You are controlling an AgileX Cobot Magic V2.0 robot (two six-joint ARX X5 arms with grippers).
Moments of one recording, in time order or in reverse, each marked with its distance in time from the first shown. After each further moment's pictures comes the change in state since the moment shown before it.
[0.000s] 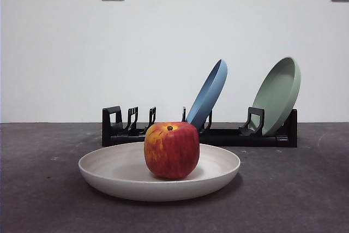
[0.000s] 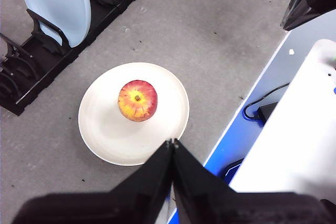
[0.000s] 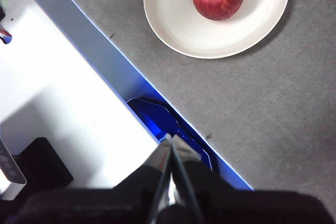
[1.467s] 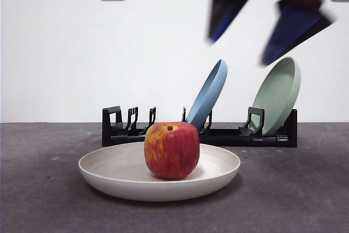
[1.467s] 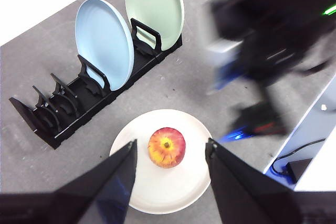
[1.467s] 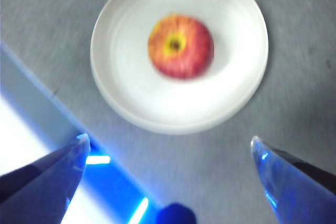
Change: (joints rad) left arm 0.000 0.000 0.000 0.145 -0.150 0.000; right arm 0.000 0.341 0.000 0.313 0.104 -0.001
